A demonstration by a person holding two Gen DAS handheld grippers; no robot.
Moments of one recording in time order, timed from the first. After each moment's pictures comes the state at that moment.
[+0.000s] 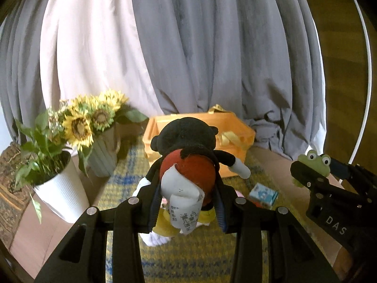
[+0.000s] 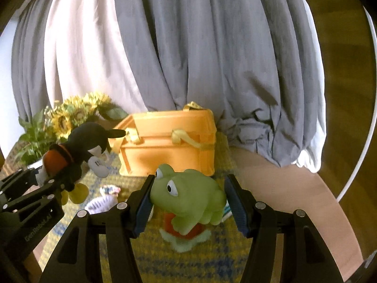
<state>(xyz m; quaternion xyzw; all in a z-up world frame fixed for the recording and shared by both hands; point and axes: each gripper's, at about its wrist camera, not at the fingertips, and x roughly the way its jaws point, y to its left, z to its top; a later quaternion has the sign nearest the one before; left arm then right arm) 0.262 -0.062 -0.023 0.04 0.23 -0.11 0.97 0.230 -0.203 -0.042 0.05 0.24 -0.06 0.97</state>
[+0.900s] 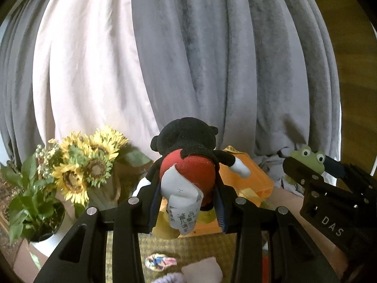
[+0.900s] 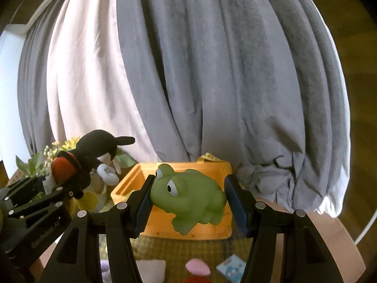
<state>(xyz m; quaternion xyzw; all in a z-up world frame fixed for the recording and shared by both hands) 0.357 -0.064 0.020 0.03 0.17 -0.11 0.98 0.322 -0.204 0.003 0.04 0.15 -0.03 0.99</state>
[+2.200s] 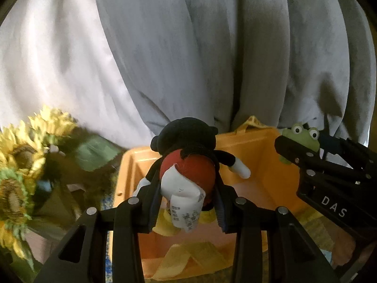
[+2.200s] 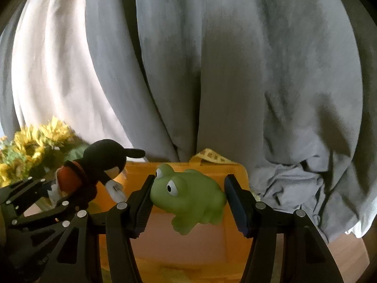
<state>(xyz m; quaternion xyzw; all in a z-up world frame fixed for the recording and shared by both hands) 0.541 -0.093 -0.054 0.07 0.27 -0.16 0.95 0.503 -0.224 -0.058 0.04 0.23 -0.05 0.97</state>
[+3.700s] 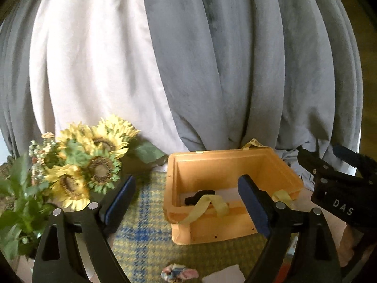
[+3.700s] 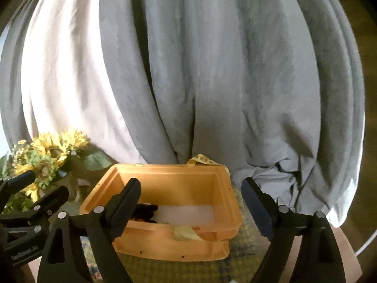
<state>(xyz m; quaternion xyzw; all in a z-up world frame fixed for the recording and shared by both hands) 0.409 -0.031 0.006 0.03 0.20 -0.09 0.98 0.399 -0.197 -0.006 0.03 0.19 -0.08 0.98</state>
